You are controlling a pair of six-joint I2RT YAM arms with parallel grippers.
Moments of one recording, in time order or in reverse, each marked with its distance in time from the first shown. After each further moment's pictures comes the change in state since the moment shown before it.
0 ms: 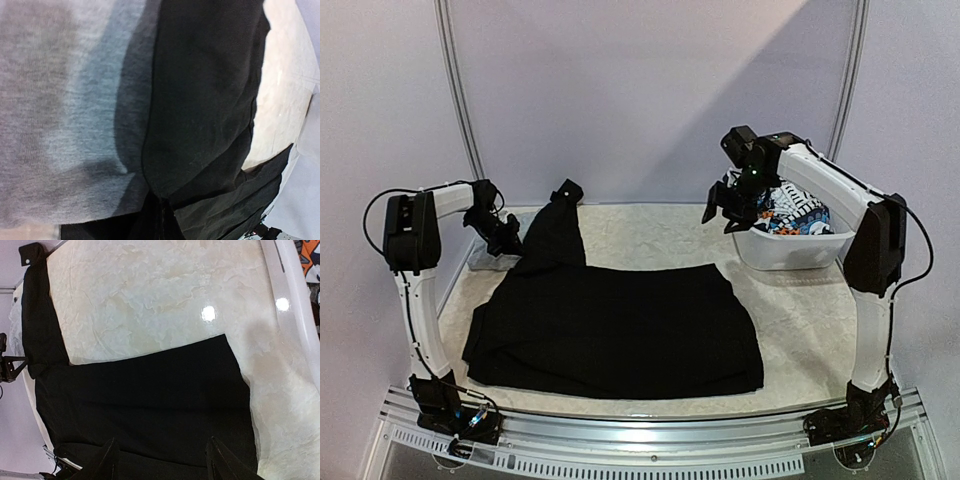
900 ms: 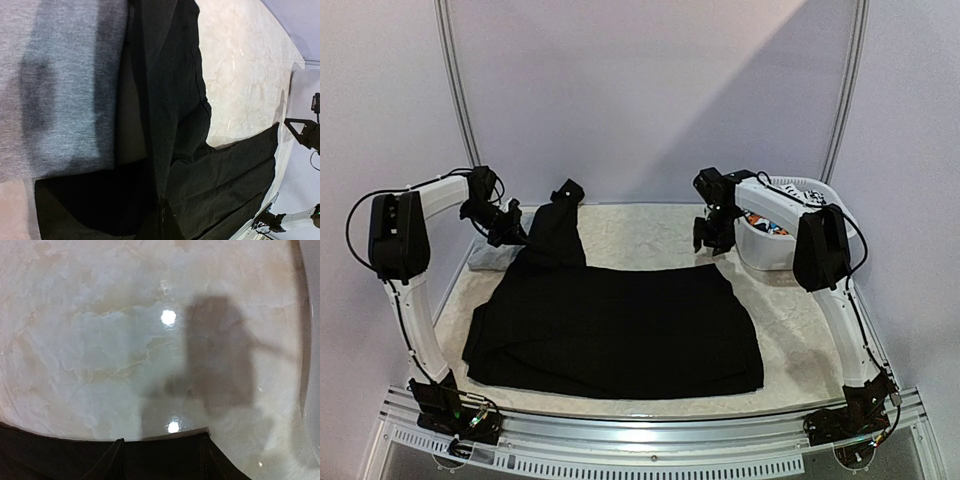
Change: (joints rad) left arm -0.050 -0.181 -0.102 0.039 0.029 0.032; right arm 0.003 0.430 0.229 0.062 0.185 -0.109
